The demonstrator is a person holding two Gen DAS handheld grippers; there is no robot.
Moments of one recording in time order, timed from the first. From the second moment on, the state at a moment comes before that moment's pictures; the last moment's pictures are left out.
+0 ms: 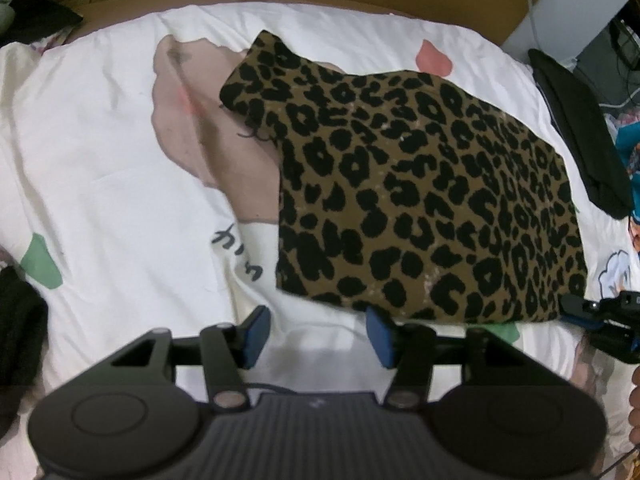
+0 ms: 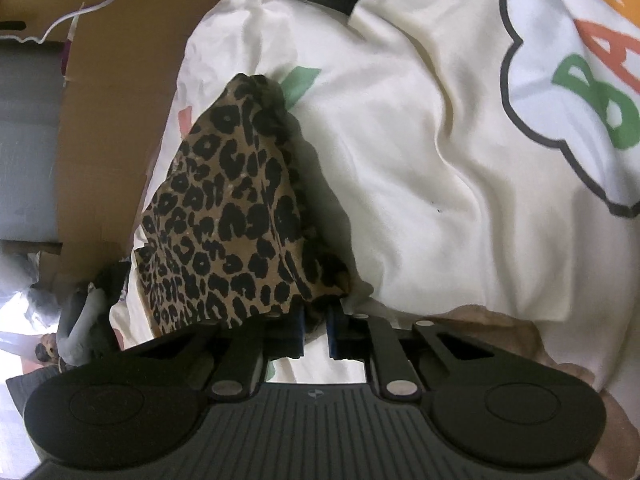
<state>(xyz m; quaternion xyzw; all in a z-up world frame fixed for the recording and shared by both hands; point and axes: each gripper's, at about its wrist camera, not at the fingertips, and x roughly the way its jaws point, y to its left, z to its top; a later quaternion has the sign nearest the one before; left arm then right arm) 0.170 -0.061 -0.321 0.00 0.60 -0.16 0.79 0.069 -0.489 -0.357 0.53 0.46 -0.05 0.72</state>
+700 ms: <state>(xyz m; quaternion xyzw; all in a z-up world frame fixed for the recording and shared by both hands) 0.174 -0.056 -0.318 -0.02 0.59 -0.16 0.79 0.063 -0.495 -0.348 0.52 0.44 -0.05 0.73</state>
